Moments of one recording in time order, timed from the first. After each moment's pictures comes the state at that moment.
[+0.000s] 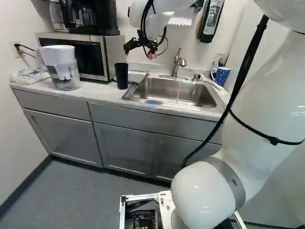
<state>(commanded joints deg) 16.0 0.0 -68.8 0.9 -13.4 0.0</state>
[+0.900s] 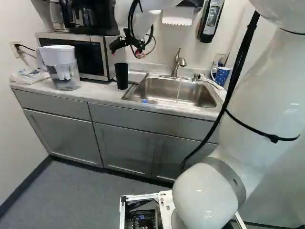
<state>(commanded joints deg) 22.2 -1.5 -70.1 0.9 -12.8 0.0</state>
